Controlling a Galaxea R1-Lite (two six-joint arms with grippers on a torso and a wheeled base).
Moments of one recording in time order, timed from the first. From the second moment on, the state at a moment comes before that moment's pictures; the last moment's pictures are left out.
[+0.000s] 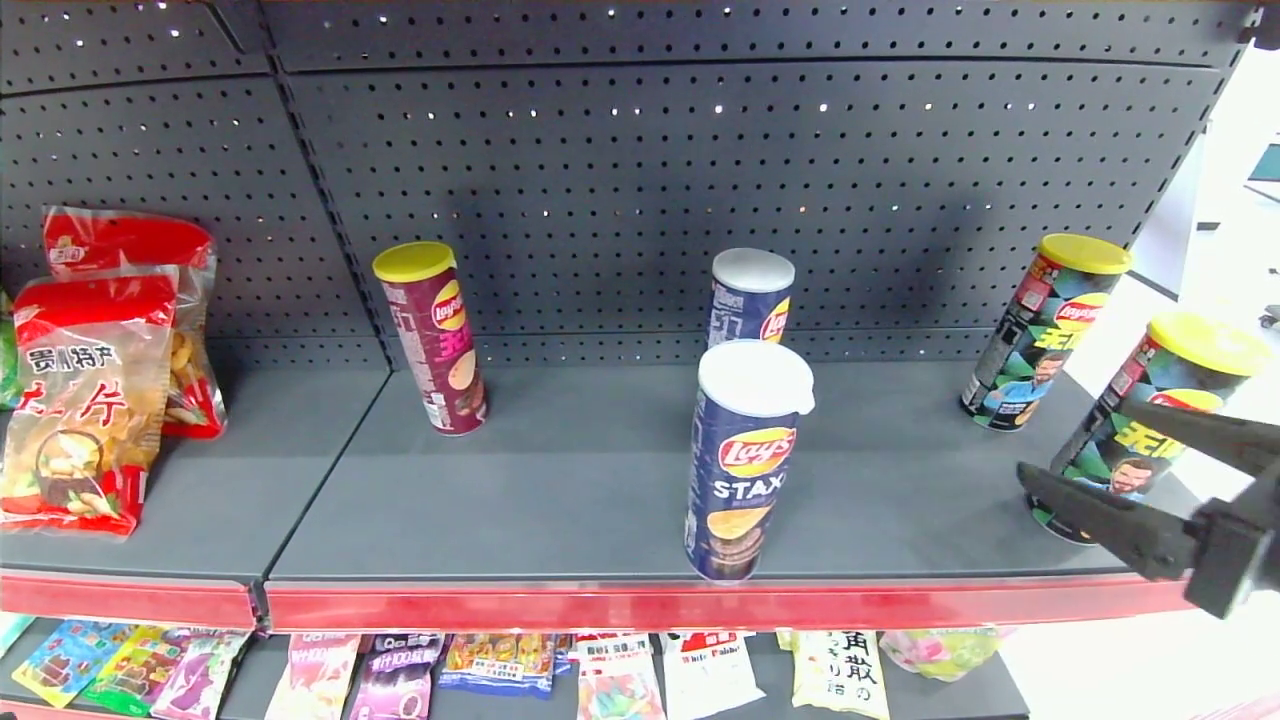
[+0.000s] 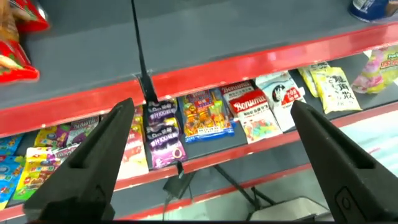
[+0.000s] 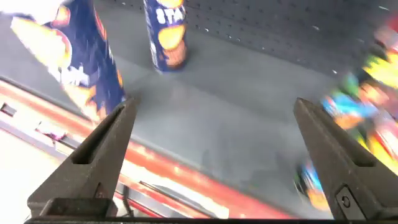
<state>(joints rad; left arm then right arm) -0.22 0.33 -0.24 0.18 -0.03 0.06 0.42 0.99 -0.47 -0.33 -0.06 -0.11</state>
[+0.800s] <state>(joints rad) -0.28 0.92 -0.41 -0.02 -0.07 0.10 0.11 0.44 -0.36 0.15 -0.12 -0.14</state>
